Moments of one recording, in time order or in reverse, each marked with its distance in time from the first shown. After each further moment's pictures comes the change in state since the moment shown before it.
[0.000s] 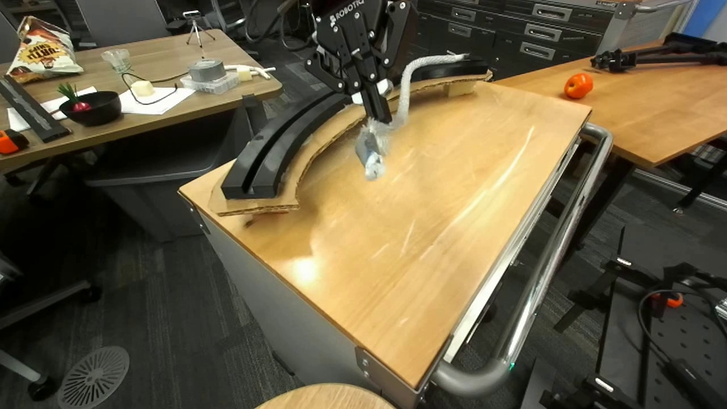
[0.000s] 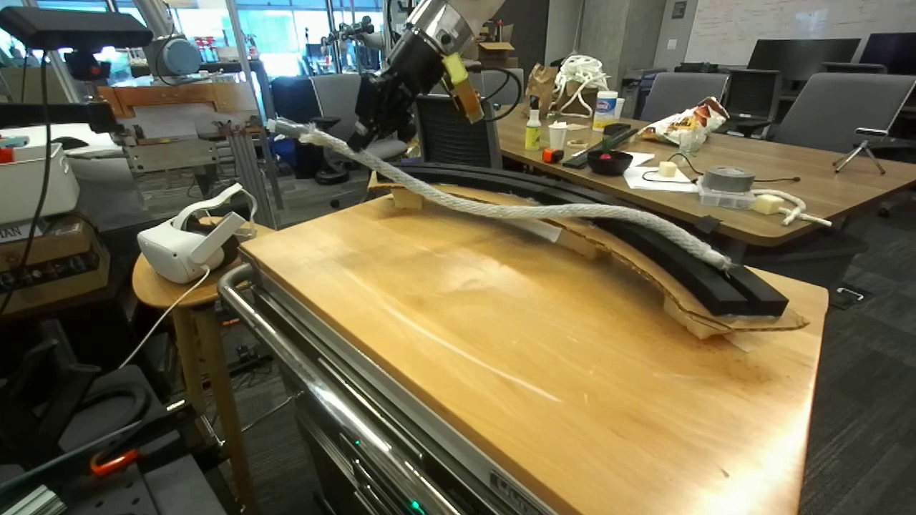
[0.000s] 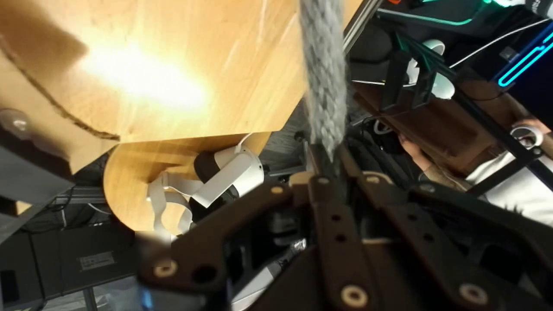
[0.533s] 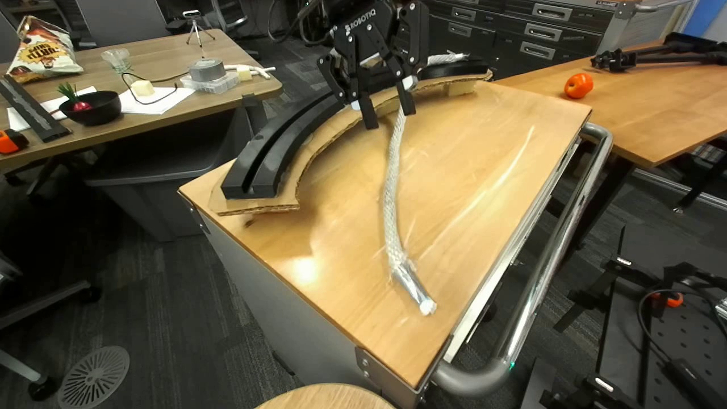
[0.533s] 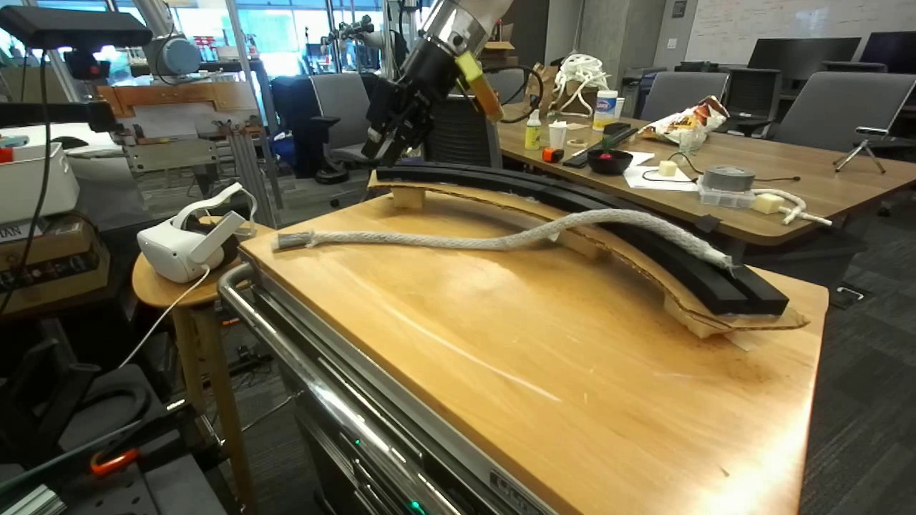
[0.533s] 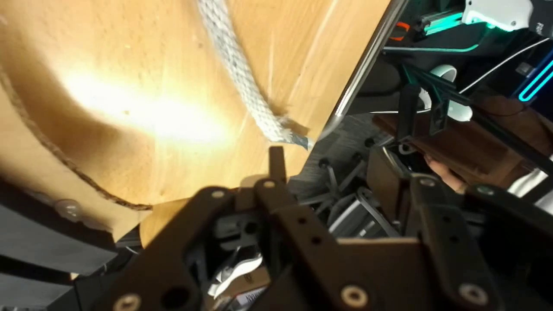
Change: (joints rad) arm 0.016 -0.030 -0.048 -0.037 -0.085 0.072 0.052
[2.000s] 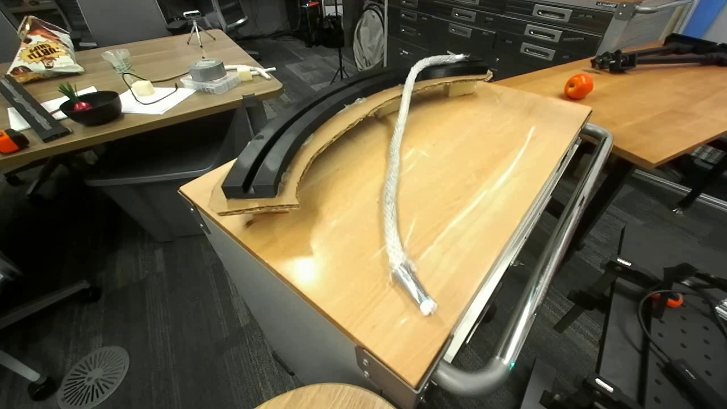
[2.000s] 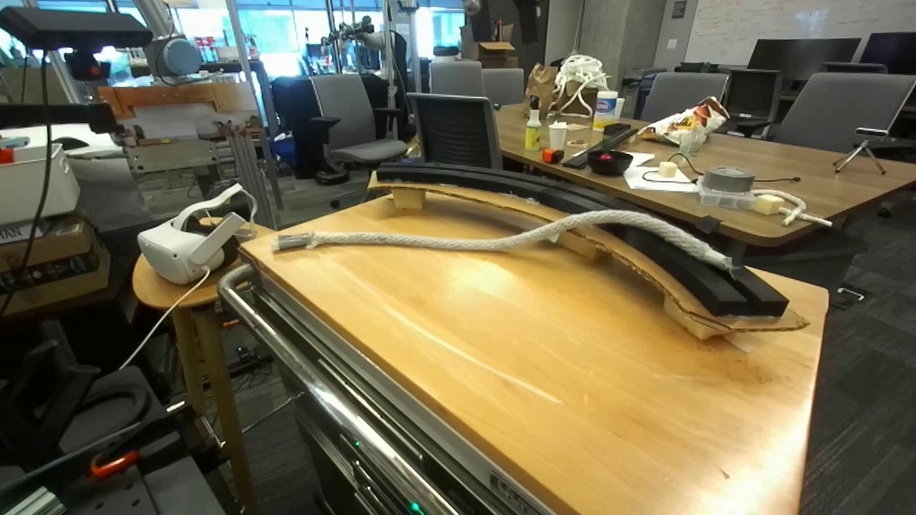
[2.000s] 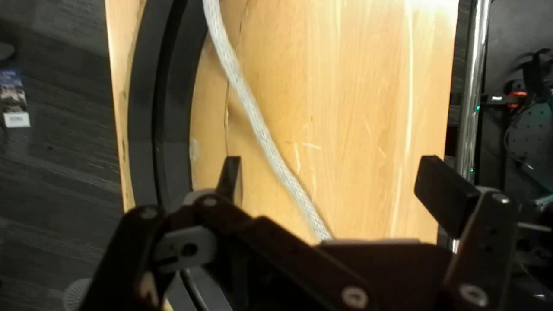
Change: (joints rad) arm 0.027 -0.329 -0.105 -0.104 -0.516 0.295 0.208
